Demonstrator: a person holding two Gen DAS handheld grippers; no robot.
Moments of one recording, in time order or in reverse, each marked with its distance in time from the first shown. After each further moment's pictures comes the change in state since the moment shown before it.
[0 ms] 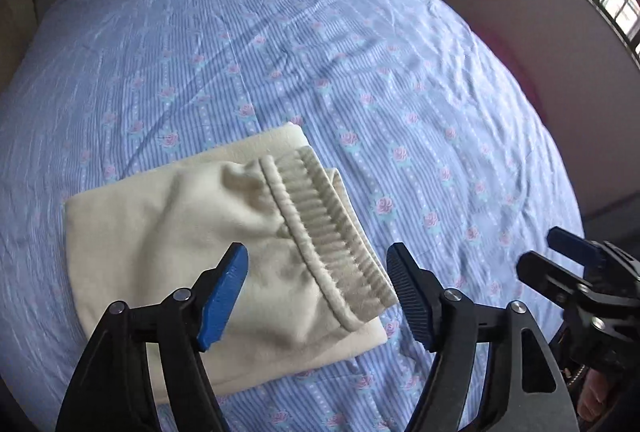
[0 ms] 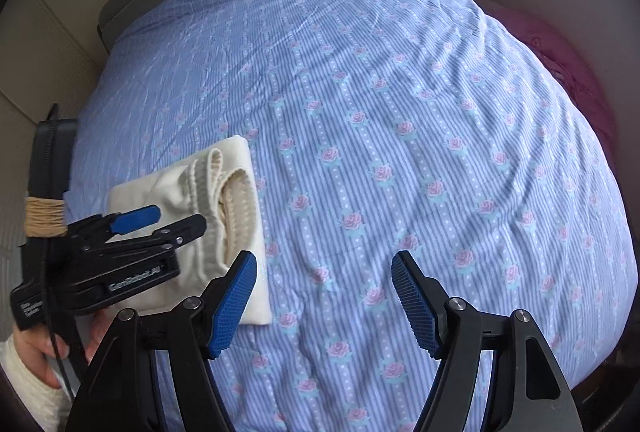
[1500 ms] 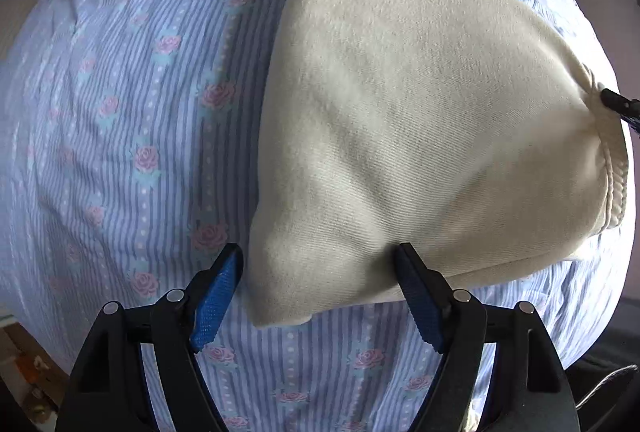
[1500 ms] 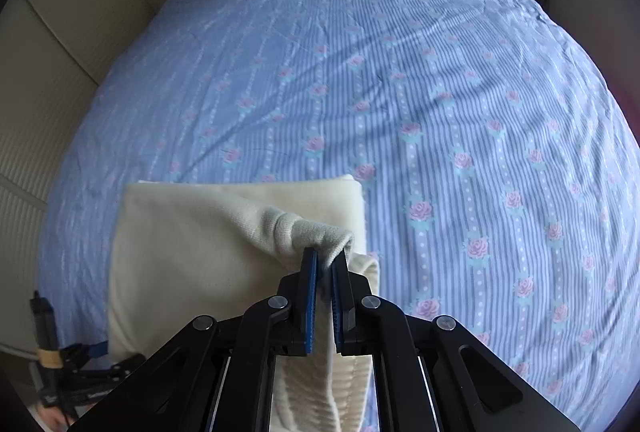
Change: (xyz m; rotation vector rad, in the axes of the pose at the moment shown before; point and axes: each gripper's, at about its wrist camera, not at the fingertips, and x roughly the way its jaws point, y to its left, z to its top) left arm 0.048 0.198 -0.162 -0.403 0.249 0.178; right arm 0.116 0.112 0.066 -0.233 0.070 0.063
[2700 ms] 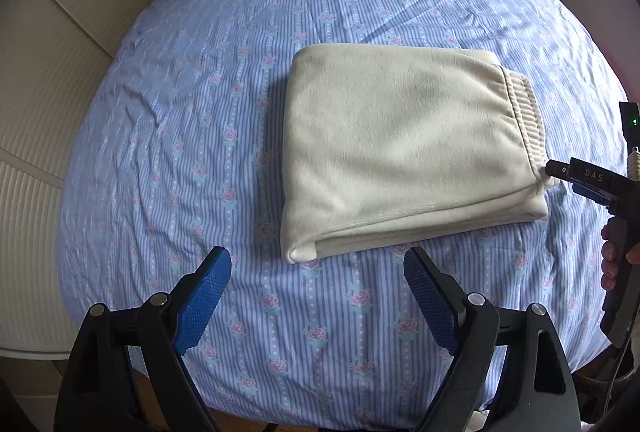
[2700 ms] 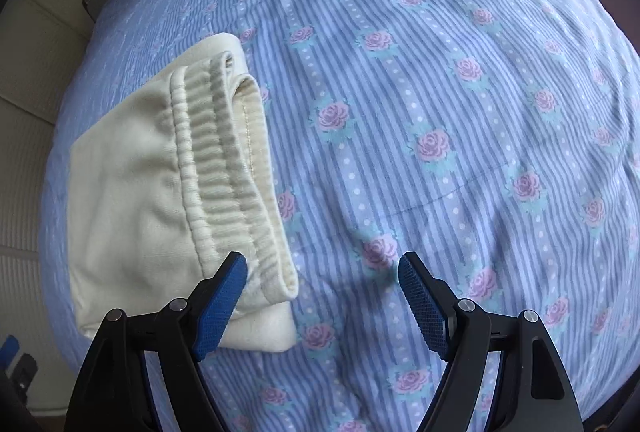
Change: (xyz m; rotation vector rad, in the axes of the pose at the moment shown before) left arm -0.135 -0.062 -0.061 0.139 -0.240 0.221; right arm 0.018 -0.066 -0.131 0.300 0.093 0.006
